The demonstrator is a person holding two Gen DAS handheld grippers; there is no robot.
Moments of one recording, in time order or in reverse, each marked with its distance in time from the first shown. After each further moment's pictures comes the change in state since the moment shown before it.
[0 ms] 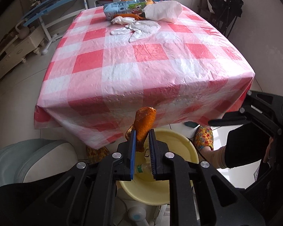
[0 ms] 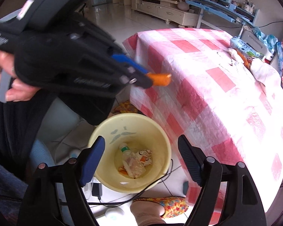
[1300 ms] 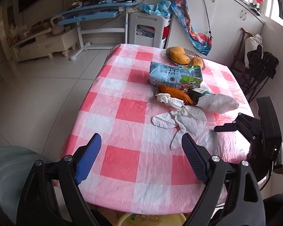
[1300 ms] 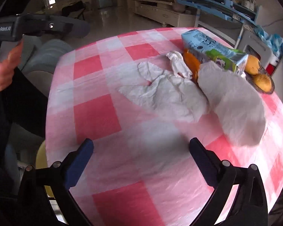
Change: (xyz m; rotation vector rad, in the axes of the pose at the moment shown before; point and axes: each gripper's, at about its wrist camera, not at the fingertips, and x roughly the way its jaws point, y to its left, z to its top) left arm 0.011 0.073 0.156 -0.318 -0.215 0.108; right arm 0.059 -0.217 0.073 -0.052 -0.026 0.101
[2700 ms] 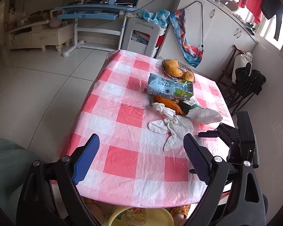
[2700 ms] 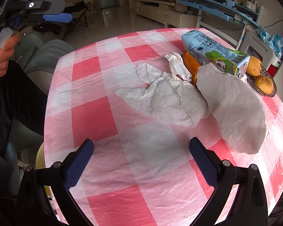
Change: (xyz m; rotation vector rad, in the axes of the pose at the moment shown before) left arm -0.029 0.030 0.002 -0.075 -0.047 -0.137; right arm 0.000 -0.003 0.001 -0.001 -0.004 0.004
